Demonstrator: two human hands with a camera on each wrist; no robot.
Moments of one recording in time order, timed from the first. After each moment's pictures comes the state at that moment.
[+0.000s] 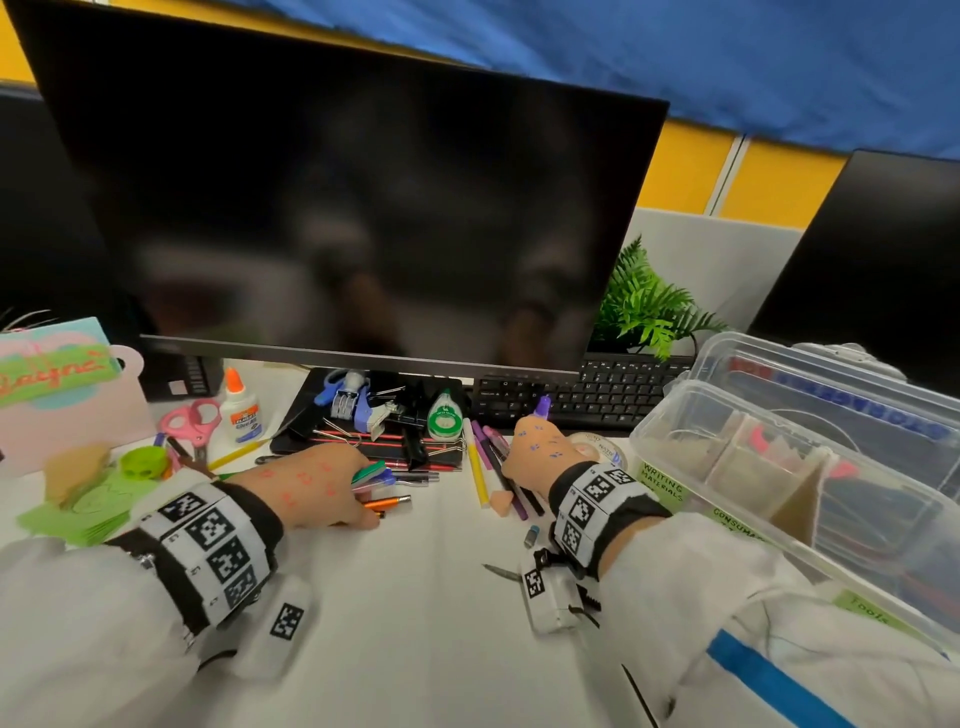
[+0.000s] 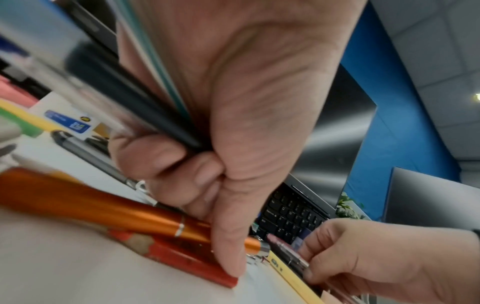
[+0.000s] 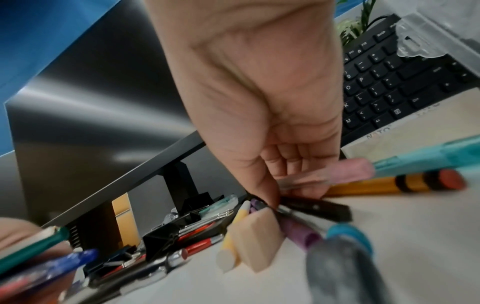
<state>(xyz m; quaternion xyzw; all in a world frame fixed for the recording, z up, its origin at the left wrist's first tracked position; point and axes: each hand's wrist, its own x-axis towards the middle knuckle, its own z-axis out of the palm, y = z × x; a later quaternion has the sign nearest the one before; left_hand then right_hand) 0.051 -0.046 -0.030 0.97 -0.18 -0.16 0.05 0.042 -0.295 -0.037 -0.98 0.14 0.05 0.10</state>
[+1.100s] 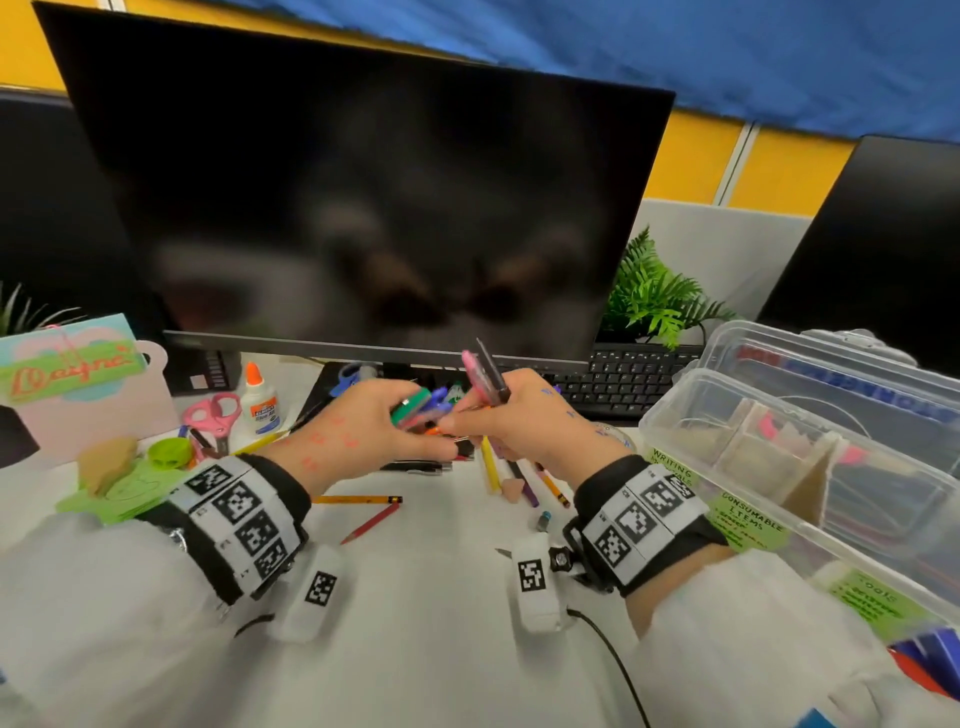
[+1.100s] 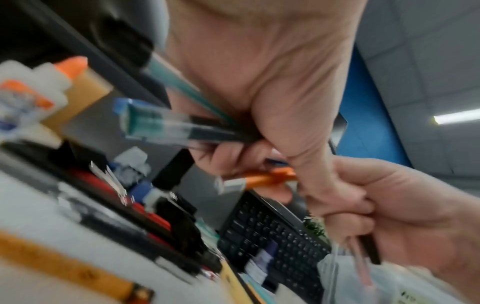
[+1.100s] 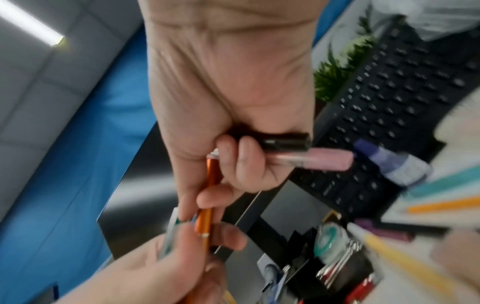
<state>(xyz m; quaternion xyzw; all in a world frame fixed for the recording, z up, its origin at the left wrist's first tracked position) 0.035 -0.063 0.006 0.88 -0.22 -0.06 0.42 0.004 -0.261 0.018 -0.87 -0.01 0.01 0.49</state>
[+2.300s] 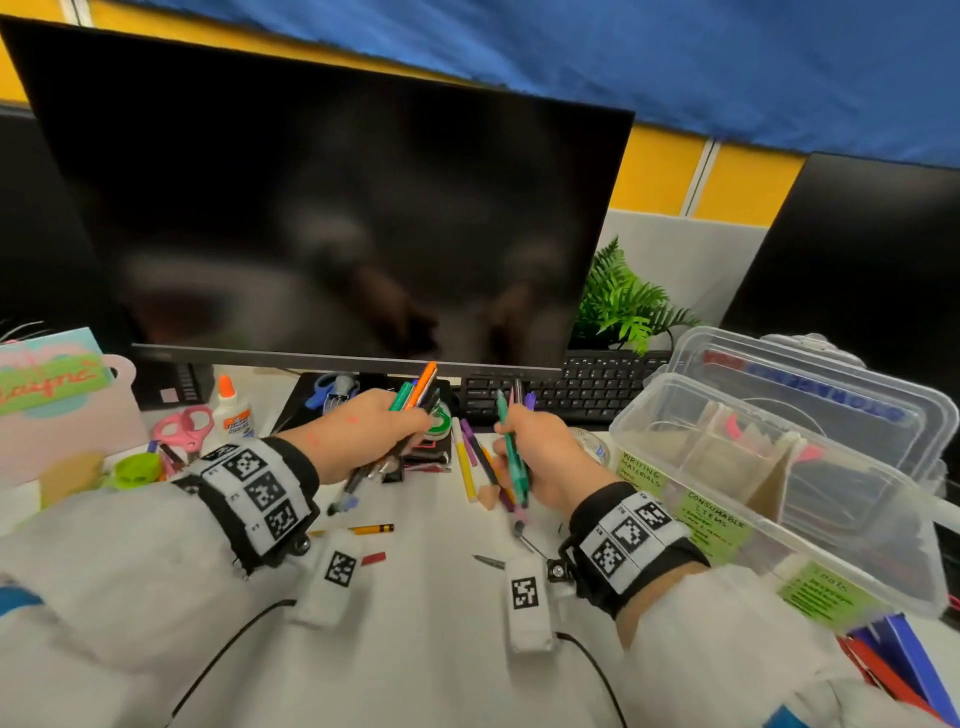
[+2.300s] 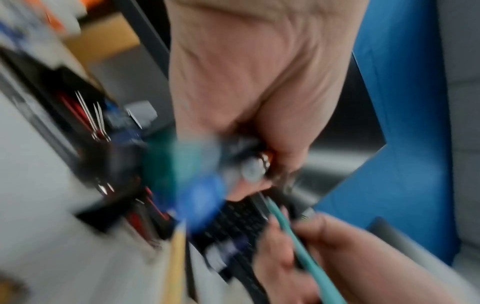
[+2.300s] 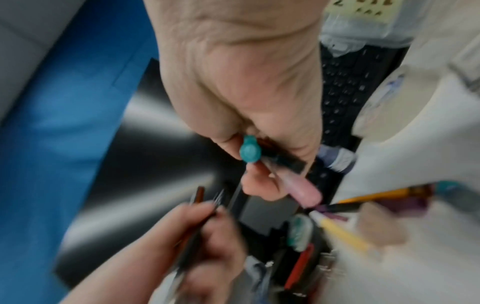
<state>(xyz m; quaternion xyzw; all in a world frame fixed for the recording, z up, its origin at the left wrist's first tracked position) 0.057 -0.089 0.000 0.84 -0.14 -0.19 0.49 0.002 -0.276 -0.005 -0.70 0.29 0.02 0.65</state>
